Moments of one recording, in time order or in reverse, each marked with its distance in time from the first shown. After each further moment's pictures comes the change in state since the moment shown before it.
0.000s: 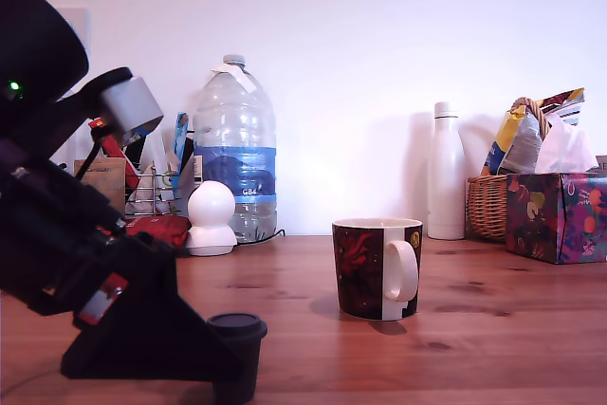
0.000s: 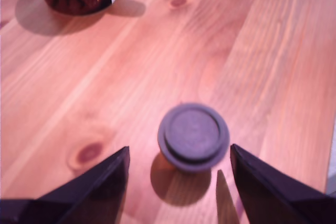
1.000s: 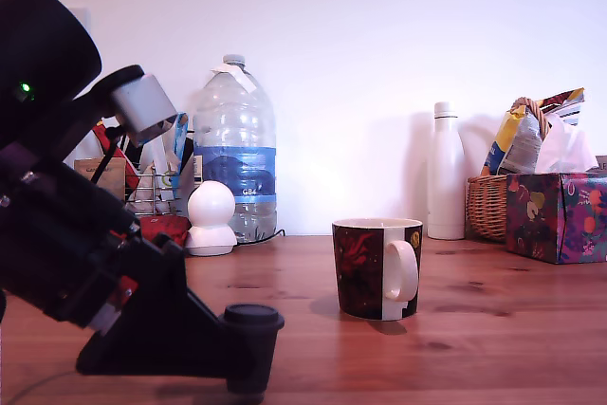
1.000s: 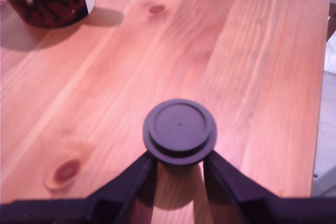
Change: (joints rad) arm -0.039 0.020 0.002 0.043 0.008 0.004
